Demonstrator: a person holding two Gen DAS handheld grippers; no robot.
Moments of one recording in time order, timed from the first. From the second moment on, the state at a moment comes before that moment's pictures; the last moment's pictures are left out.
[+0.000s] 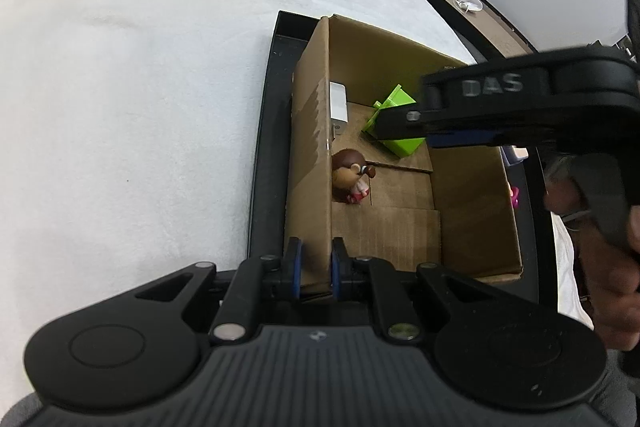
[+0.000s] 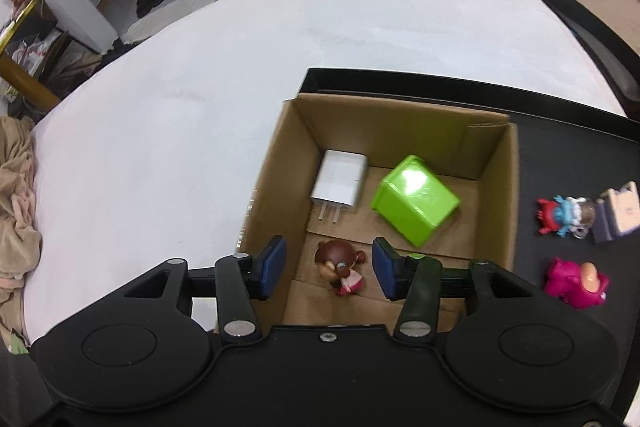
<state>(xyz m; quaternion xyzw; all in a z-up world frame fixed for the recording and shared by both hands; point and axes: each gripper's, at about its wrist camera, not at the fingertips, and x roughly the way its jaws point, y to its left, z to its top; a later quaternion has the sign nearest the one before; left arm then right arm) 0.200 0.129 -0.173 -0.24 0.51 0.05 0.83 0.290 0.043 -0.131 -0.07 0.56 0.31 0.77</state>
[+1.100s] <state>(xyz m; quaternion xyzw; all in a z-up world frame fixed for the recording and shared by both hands) 0.205 0.115 -0.169 -0.21 0.52 0.08 0.83 0.315 -0.111 -0.124 0.00 0.53 0.24 0.81</state>
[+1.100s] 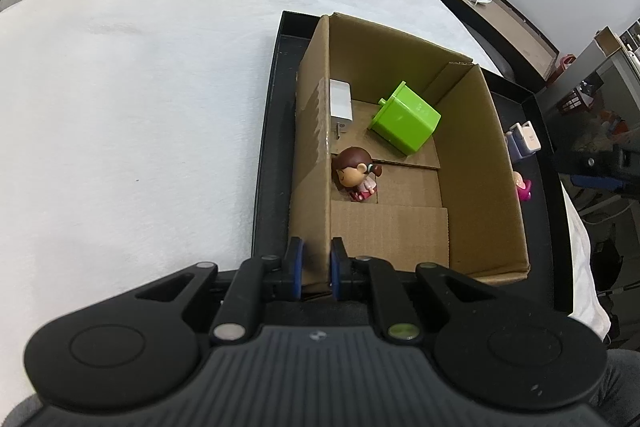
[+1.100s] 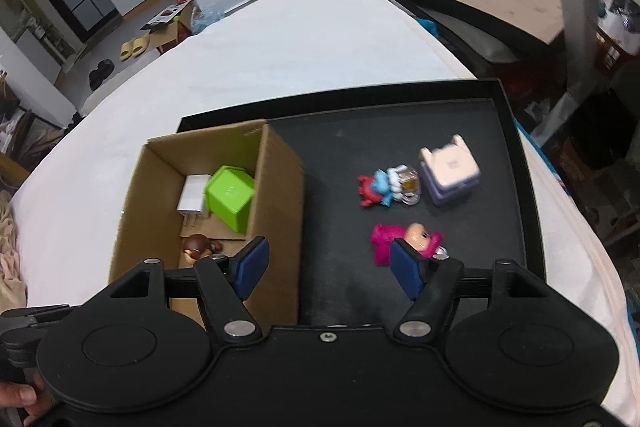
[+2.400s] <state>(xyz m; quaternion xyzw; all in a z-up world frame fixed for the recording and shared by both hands) 0.211 0.107 -0.170 -0.20 0.53 0.10 0.82 0.350 -0.145 -0.205 0.06 0.59 0.15 0.79</state>
